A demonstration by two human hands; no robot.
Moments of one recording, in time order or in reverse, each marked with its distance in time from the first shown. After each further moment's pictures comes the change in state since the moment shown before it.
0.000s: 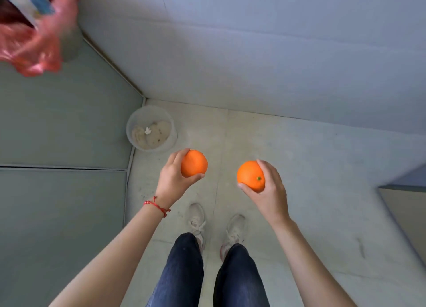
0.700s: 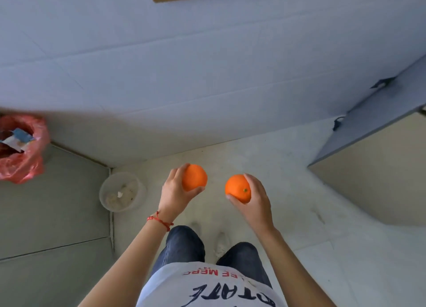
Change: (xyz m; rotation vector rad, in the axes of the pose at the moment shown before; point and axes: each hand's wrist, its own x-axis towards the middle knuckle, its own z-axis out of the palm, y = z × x) left_hand -0.092 0.227 -0.032 0.070 -0.175 0.261; right_hand -0.103 -0.049 -0.191 0.108 0.283 0.195
